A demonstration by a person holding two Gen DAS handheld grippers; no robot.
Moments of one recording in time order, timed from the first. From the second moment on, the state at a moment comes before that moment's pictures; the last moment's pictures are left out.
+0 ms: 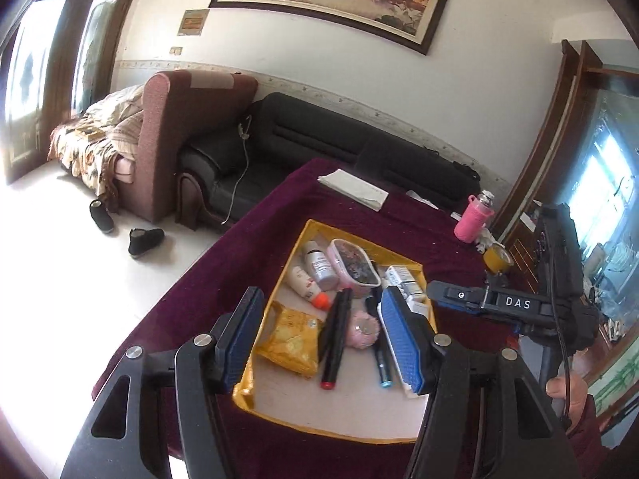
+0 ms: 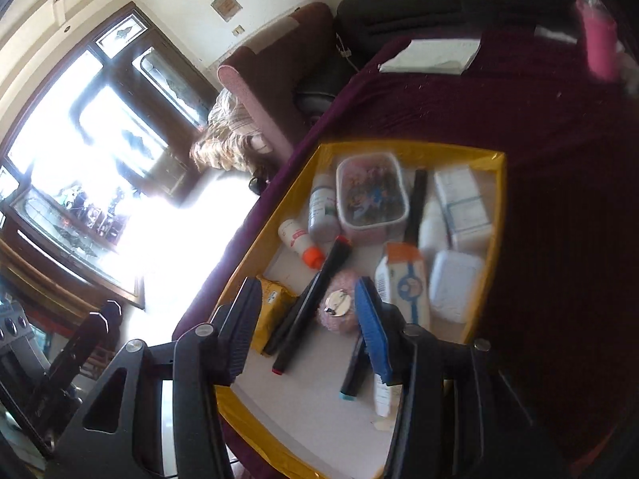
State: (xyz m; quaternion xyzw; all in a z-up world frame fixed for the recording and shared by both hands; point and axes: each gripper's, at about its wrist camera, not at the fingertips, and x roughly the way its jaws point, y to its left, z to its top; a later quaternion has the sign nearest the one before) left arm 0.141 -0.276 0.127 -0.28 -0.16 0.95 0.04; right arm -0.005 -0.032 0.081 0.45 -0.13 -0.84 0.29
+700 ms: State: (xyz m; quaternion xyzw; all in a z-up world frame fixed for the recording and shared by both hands) left arm 0.150 -0.003 0.385 0.00 0.04 0.97 0.25; right arm 0.176 0.296 0.314 0.24 0.08 -0.96 -0.12
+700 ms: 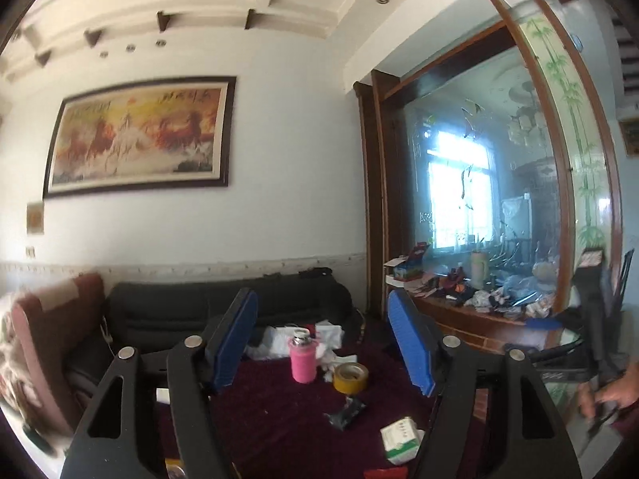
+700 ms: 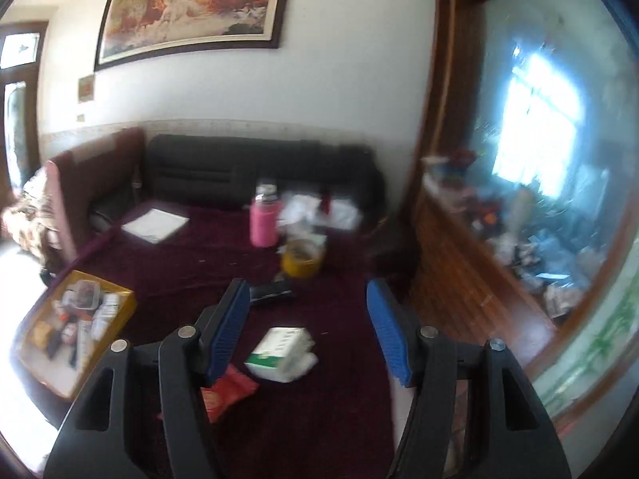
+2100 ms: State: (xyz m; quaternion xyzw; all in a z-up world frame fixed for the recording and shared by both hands) left arm 0.100 0.004 0.164 -0.27 0.00 0.93 0.23; right arm -0.100 0.398 0.112 0.53 -0.17 -0.82 -0.11
